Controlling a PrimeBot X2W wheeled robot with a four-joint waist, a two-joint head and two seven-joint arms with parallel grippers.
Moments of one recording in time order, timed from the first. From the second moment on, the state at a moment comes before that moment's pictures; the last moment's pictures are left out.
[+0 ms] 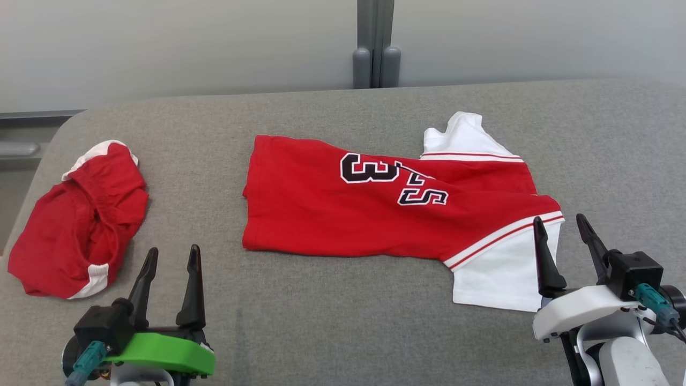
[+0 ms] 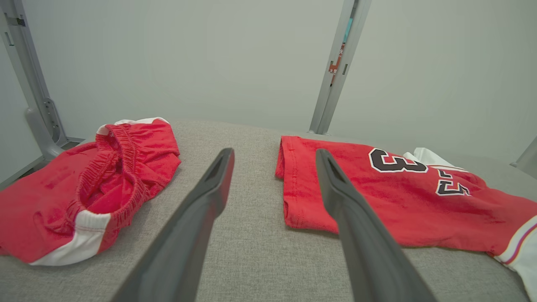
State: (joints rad) left arm -0.05 0.12 -0.08 0.21 -0.36 -0.12 -0.26; right arm -0.07 -0.06 -0.07 0.15 0.09 0.13 -0.15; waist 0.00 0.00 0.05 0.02
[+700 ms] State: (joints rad) left arm -0.06 0.14 -0.13 0.27 -0.37 -0.13 -0.26; right arm -0.05 -0.06 -0.04 0.14 0.10 0.13 -0.06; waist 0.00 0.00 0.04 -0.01
